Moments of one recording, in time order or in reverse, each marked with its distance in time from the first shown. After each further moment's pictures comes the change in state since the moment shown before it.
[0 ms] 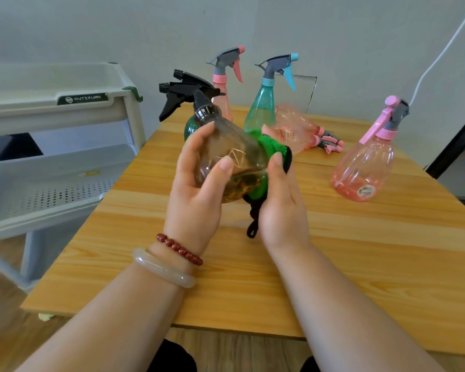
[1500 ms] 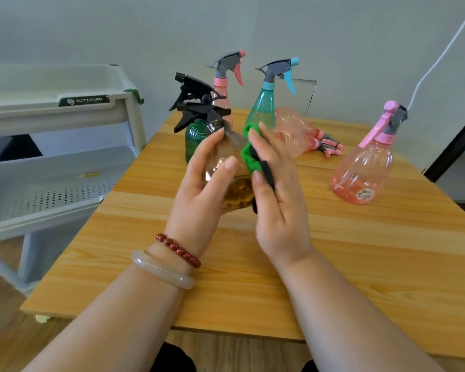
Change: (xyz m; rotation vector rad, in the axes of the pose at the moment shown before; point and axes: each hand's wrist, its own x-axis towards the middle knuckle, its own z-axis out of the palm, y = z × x) left_hand 0.003 0.001 -0.003 -0.065 -0.082 -0.132; right_hand 0.003 0.004 -0.008 -0.452 -0.062 -0.489
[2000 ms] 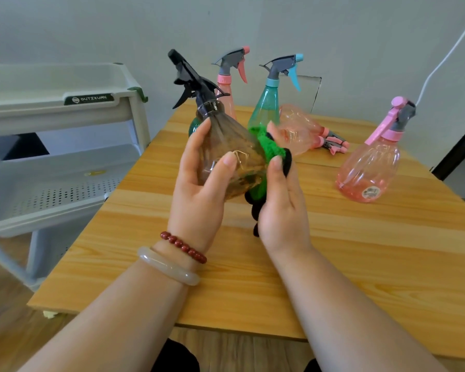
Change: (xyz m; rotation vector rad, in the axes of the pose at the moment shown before) left_hand 0.001 -0.002 0.003 -0.022 0.143 0.069; right_hand 0.001 -0.013 0.007 0.336 0.066 0.399
